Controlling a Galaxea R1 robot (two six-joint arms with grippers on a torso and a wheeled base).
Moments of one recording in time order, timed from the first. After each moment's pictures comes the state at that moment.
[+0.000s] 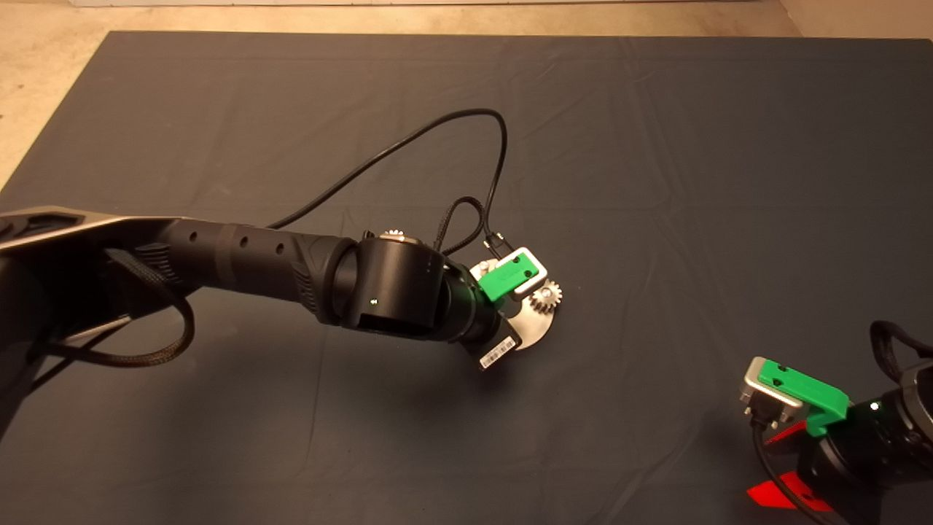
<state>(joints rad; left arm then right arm) -0.21 2.71 -0.86 0.84 1.32 -0.86 0.17 1.87 -0.40 -0.28 -1.28 0.78</state>
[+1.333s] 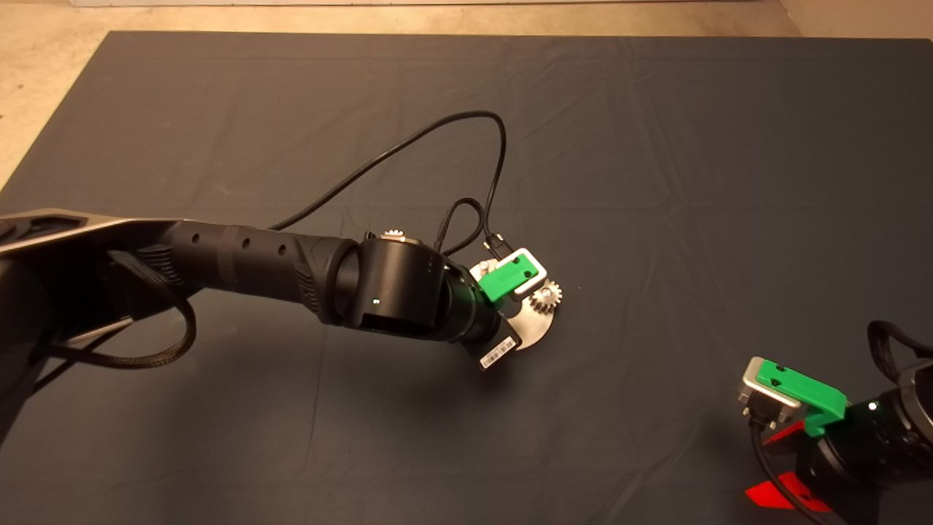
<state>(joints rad) -0.20 2.71 -0.87 0.84 1.31 -0.85 0.17 1.87 -0.40 -0.28 -1.28 0.78</state>
